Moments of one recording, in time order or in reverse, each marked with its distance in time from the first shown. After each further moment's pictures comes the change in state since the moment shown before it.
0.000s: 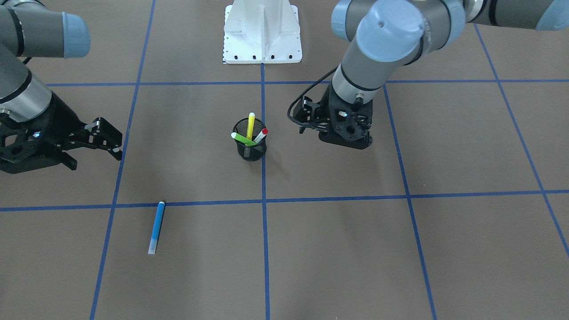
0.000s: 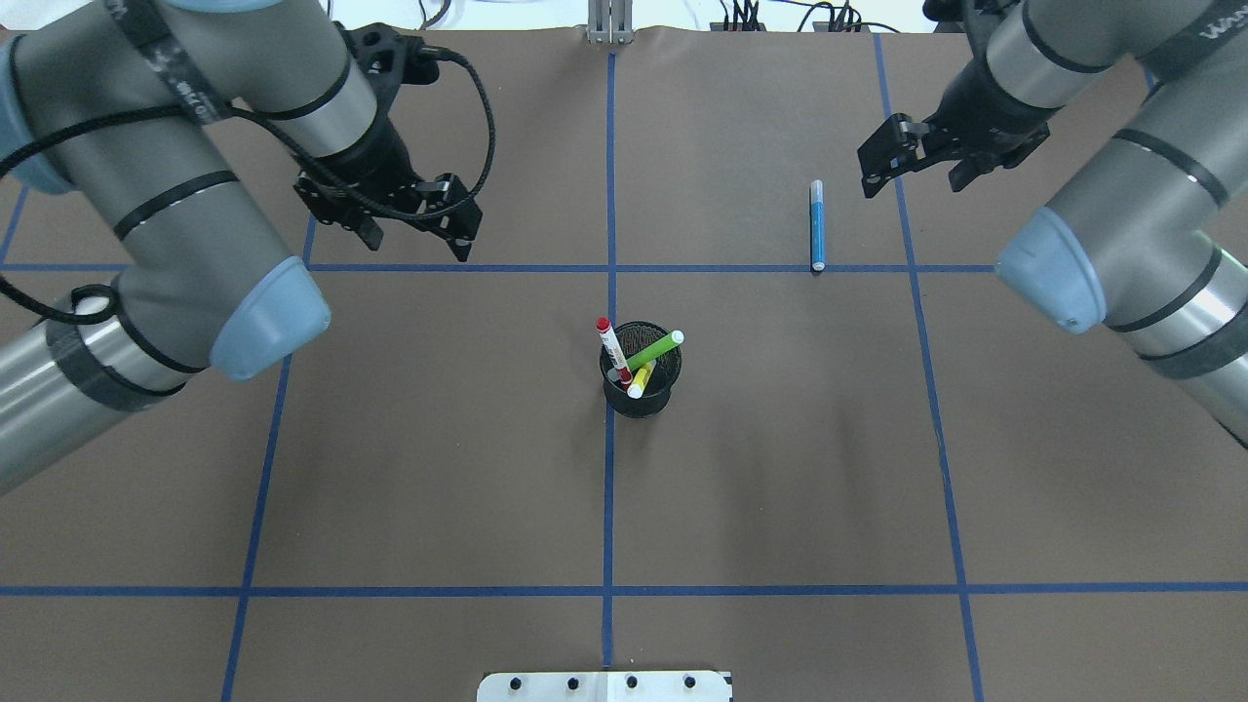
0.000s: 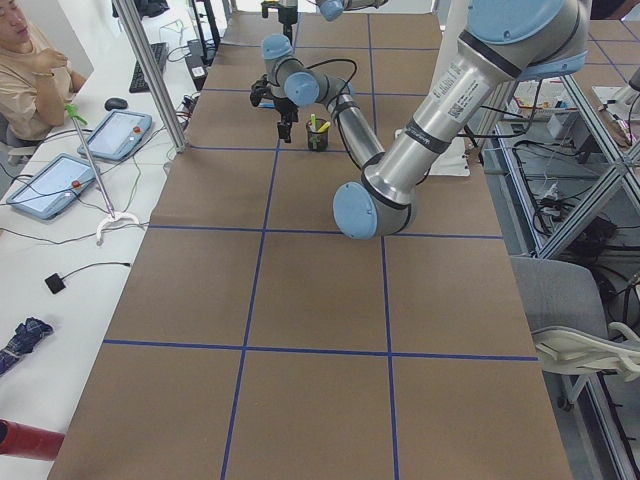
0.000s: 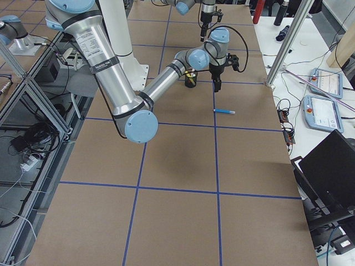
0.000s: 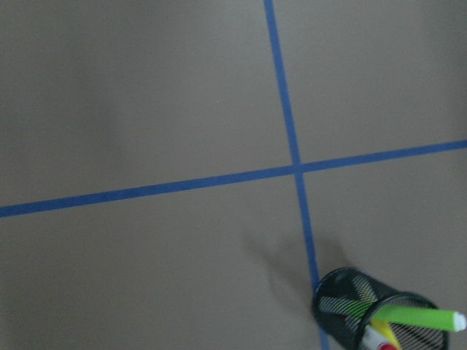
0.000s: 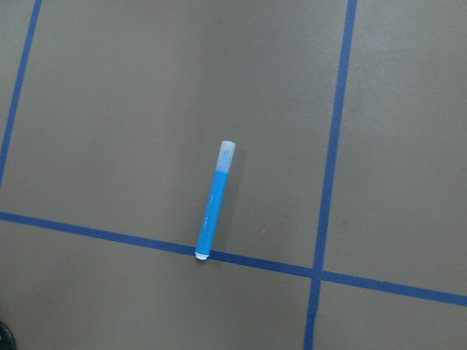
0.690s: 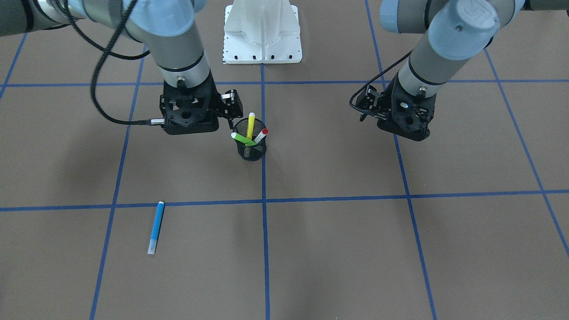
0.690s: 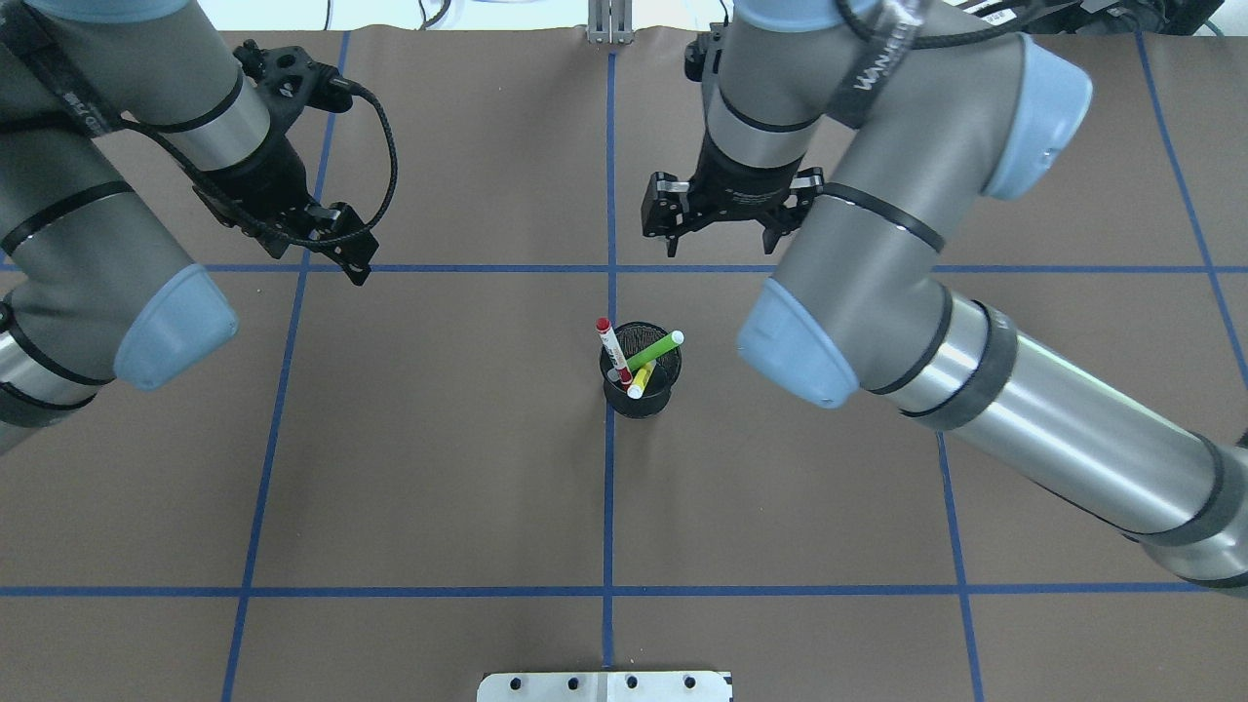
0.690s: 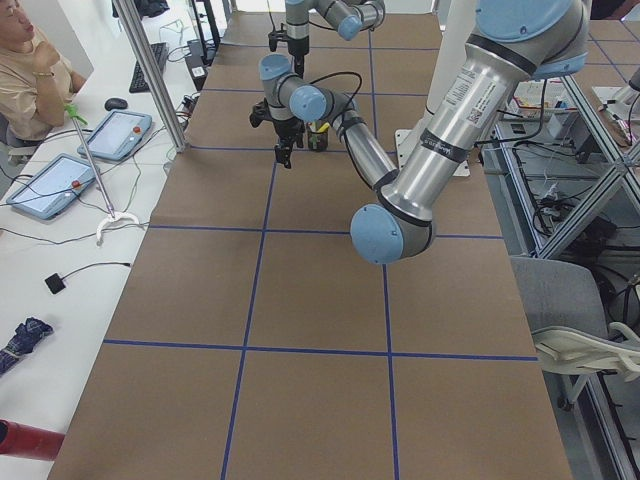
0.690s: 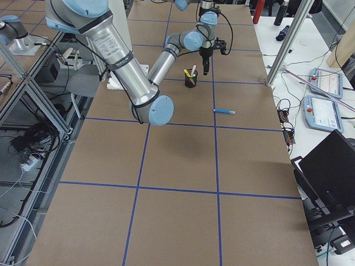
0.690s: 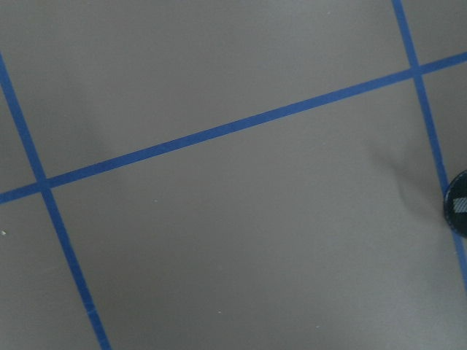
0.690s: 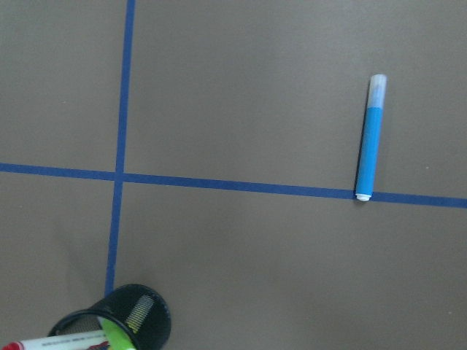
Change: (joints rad) left arm -0.060 0.128 -0.064 0.084 -0.007 0.280; right arm -0.241 0.356 -0.137 -0.253 -0.137 0.222
